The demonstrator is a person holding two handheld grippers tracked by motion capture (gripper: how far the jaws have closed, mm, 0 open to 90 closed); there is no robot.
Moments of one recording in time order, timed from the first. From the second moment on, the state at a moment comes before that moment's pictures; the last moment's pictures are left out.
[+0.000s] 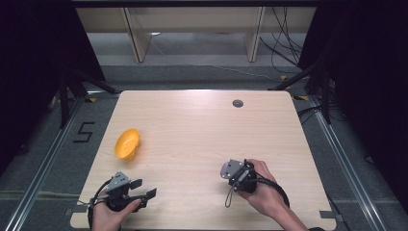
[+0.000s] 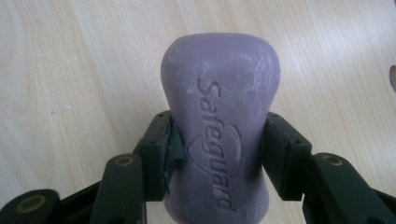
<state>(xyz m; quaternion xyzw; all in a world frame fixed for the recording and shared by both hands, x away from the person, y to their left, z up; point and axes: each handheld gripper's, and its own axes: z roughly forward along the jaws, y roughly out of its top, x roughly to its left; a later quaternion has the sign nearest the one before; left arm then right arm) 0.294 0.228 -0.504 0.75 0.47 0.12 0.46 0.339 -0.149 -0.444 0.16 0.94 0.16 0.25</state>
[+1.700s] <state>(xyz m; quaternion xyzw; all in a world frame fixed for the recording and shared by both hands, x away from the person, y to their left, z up) 0.352 0.147 -0.422 0.78 0.37 0.05 0.50 0.333 -0.101 -0.444 0.09 0.91 0.25 0.33</state>
